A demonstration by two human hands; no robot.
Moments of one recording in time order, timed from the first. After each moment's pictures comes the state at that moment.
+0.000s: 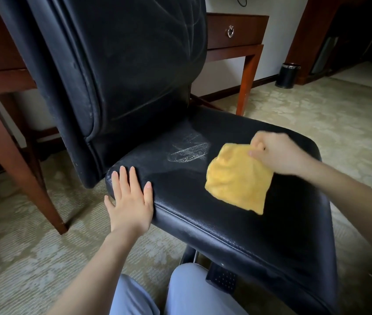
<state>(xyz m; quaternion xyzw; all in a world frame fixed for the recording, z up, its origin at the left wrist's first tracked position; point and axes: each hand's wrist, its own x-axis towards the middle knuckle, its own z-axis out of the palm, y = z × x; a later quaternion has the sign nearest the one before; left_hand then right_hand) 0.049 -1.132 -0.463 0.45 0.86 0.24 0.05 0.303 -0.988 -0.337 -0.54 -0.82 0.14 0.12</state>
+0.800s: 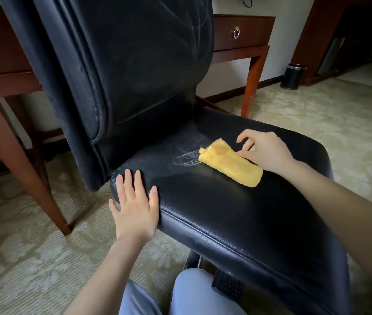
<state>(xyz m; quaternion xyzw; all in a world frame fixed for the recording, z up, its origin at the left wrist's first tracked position) 0.049 -1.134 -0.466 0.45 0.85 0.27 0.04 0.277 -0.954 -0.361 -0.50 -0.84 0.12 0.17</state>
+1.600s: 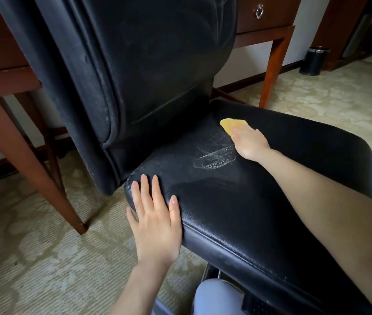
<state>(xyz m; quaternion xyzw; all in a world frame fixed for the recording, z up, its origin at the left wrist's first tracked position) 0.053 -1.133 -0.470 0.45 0.85 0.29 0.01 0.184 -0.876 -0.420 -0.52 -0.85 0.08 0.07</state>
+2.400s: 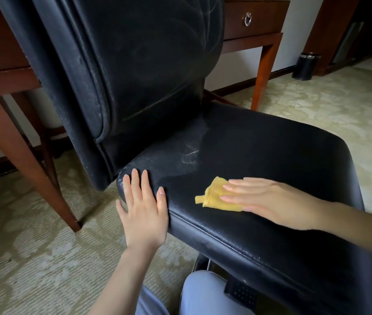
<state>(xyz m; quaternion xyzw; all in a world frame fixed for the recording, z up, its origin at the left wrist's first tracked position) 0.056 -1.135 -0.464 0.44 0.85 0.29 0.02 0.297 -1.017 -0.404 -0.14 -0.99 0.06 0.07</state>
